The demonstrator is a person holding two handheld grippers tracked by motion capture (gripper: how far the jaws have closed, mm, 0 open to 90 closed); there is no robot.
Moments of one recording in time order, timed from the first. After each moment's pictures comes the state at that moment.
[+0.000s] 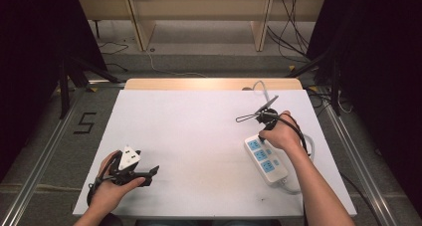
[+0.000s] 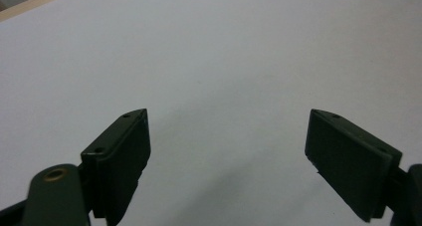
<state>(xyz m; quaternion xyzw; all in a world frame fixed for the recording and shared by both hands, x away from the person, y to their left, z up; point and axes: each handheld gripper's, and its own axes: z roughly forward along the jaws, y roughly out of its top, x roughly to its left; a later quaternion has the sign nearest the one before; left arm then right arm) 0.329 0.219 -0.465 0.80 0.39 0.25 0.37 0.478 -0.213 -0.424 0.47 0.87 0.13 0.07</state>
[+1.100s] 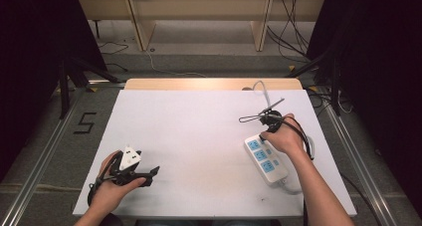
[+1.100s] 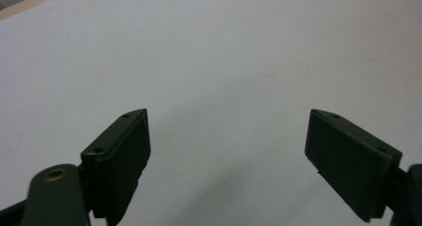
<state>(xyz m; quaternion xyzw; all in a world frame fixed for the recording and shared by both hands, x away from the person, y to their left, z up) 0.328 0.218 -0.466 0.81 0.39 0.25 0.37 0.469 -0.223 -0.427 0.47 0.86 0.18 0.09</state>
